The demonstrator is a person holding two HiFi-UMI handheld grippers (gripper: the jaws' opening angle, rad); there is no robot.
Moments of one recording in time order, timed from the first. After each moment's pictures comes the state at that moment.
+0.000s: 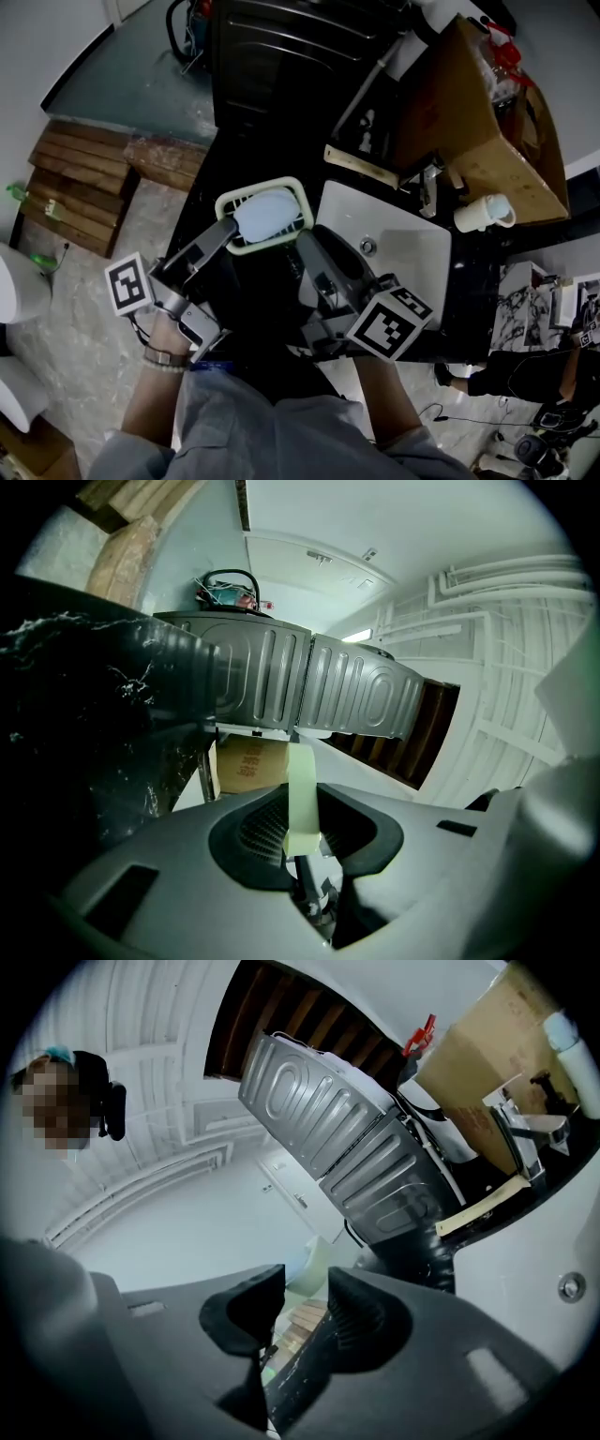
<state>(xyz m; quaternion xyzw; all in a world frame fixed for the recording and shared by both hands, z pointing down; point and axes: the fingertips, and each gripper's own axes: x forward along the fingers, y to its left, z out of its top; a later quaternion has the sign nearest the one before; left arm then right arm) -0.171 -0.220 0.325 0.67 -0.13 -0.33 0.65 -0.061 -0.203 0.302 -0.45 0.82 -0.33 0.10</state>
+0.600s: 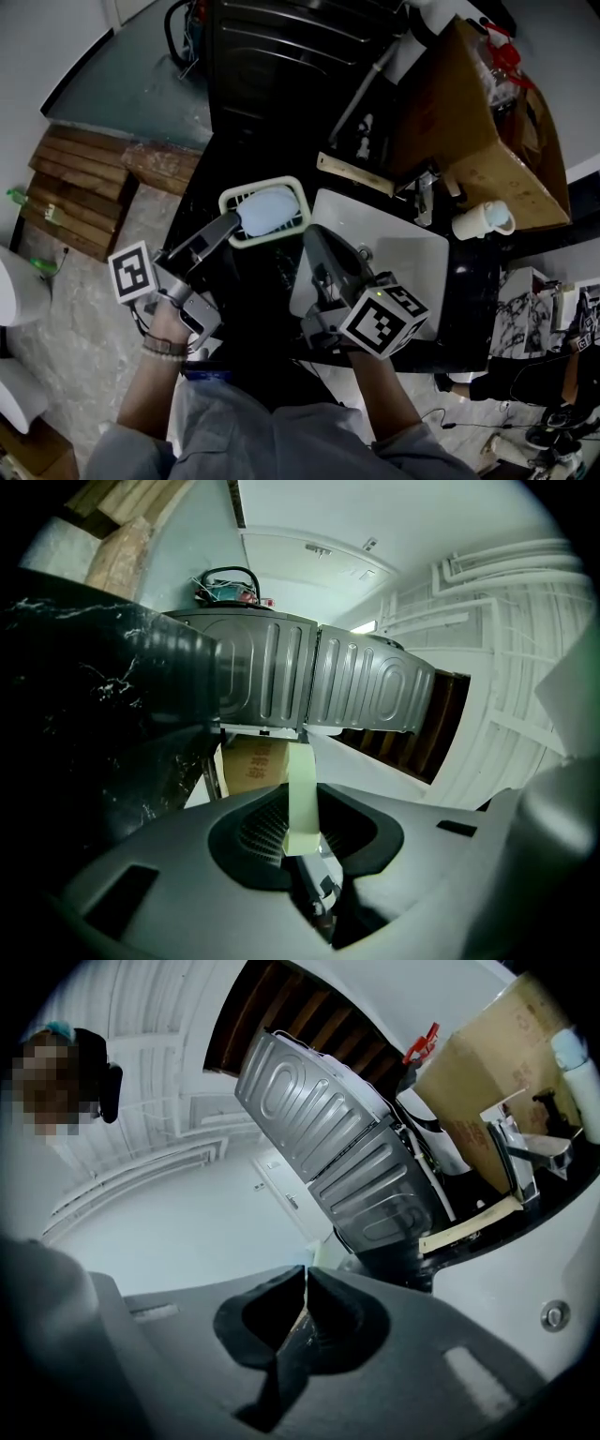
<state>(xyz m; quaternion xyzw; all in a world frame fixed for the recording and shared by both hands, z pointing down) -0.111 -0.262 0.339 0.68 -0.15 -0.30 0.65 0.002 -0.241 0.314 -0.48 0.81 -0.32 0.08</state>
